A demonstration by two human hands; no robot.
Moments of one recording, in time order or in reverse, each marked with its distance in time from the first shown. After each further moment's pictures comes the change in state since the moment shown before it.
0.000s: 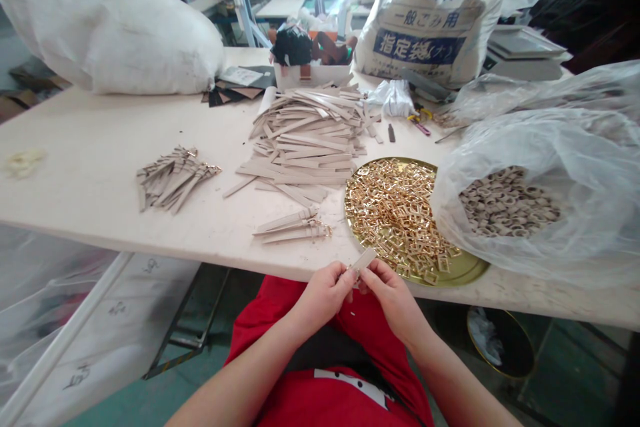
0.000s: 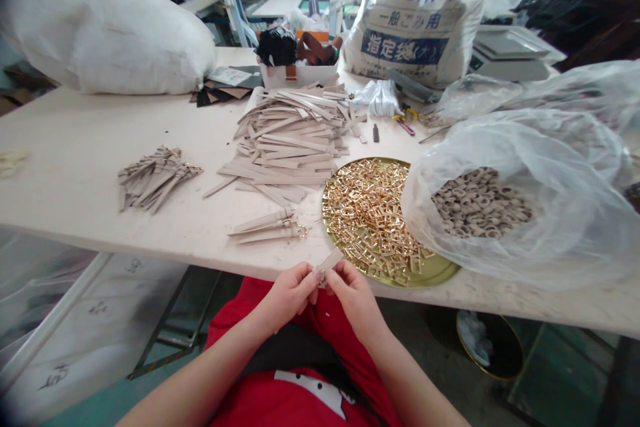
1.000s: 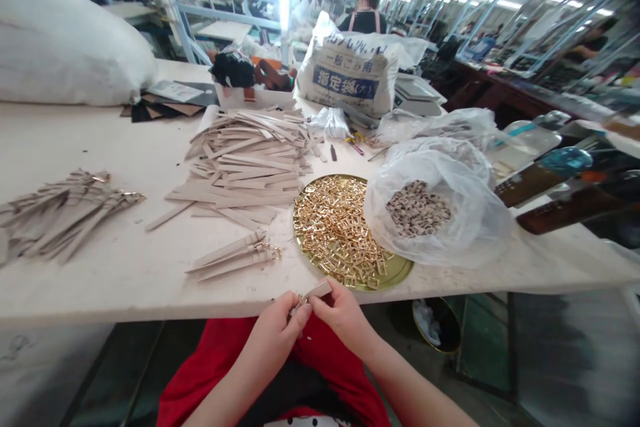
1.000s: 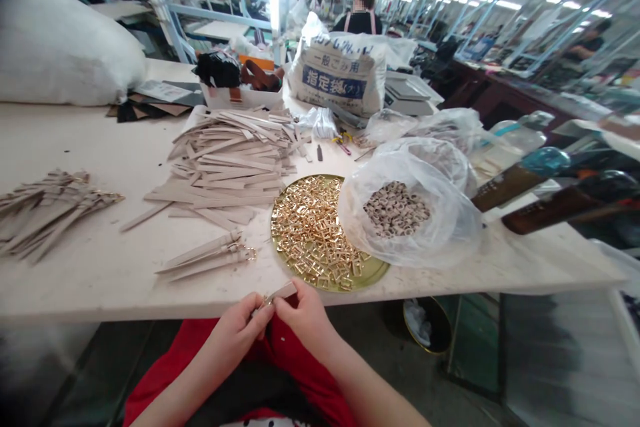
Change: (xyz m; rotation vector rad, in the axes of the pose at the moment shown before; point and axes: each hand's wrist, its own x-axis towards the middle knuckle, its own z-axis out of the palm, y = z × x) left_hand -0.004 0.003 -0.002 0.284 -0.004 0.064; right_hand 0.003 0.000 -0.007 -0.344 0.026 -0.148
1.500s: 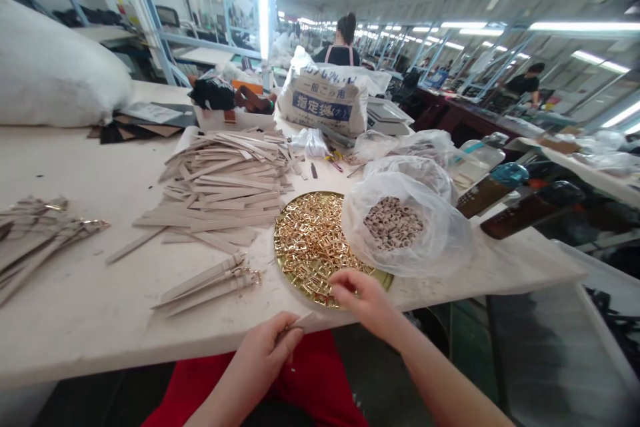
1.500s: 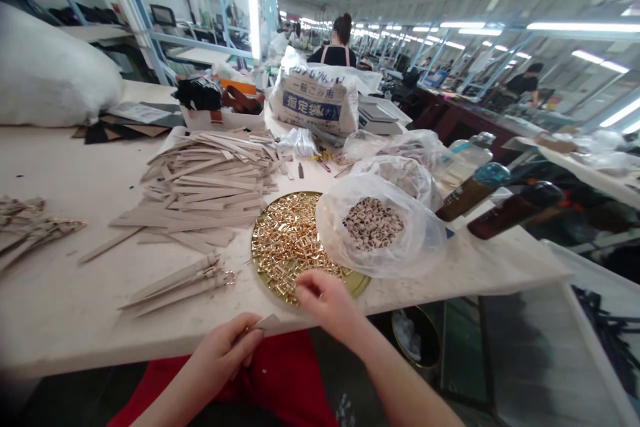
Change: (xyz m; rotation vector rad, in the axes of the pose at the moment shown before) left_hand 0.016 0.012 -0.002 -0.098 -0.190 0.010; right_hand 0.016 -0.039 -0.089 -0.448 0.008 -0.218
